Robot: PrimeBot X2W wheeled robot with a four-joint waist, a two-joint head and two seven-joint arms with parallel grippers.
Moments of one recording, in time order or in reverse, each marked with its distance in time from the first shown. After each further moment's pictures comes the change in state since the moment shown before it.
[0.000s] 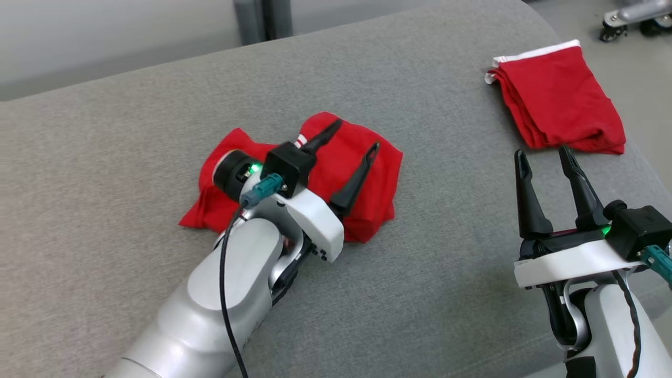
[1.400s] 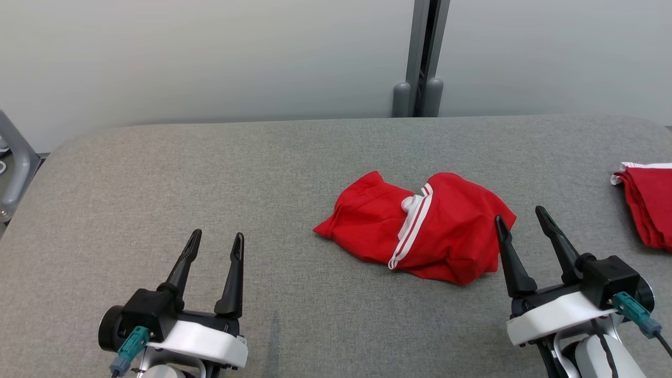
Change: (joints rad) left arm 0.688 0.002 0.639 -0.469 0.287 0.000 0.000; right arm 0.140 -0.040 0.069 0.026 -0.038 0.000 0.000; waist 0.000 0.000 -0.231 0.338
